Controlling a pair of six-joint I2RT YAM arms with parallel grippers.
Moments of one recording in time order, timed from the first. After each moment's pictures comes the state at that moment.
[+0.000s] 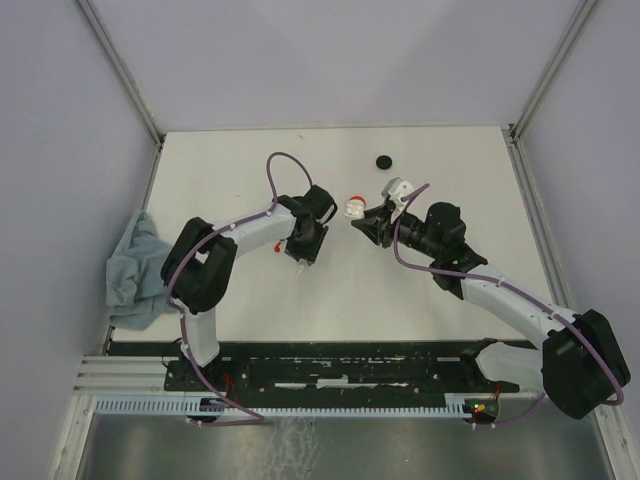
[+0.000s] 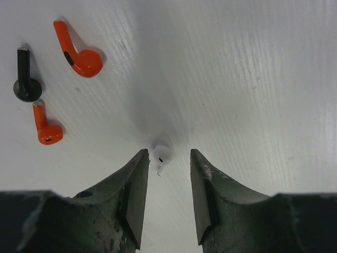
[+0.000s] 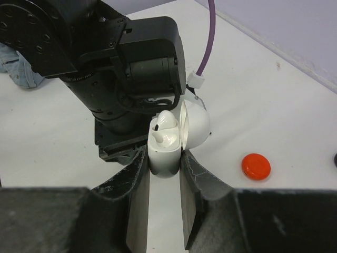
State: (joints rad) left arm -0.66 1.89 1.32 -0.72 -0.10 -0.25; right arm 0.52 1.18 0.65 0.47 -0.46 -0.07
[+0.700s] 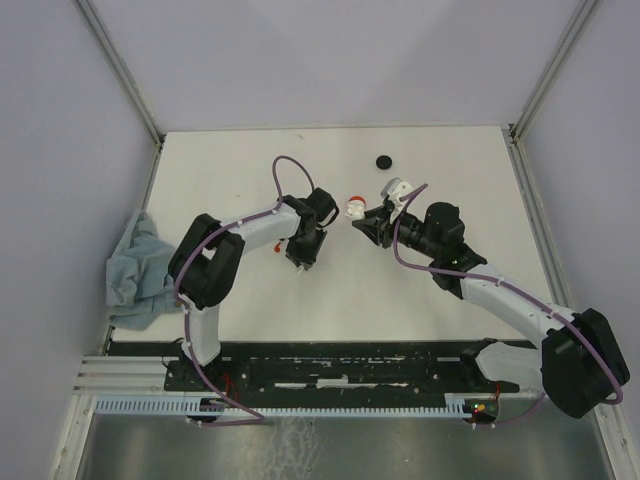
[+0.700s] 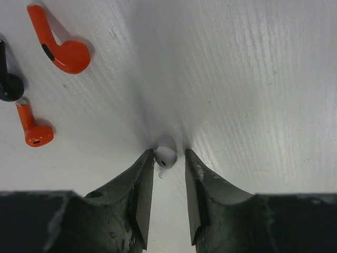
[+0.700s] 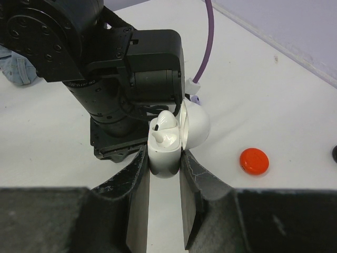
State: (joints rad) left arm -0.66 1.96 1.35 -0.77 -0.10 -0.24; right arm 0.52 1.18 0.65 0.45 -0.45 -0.07
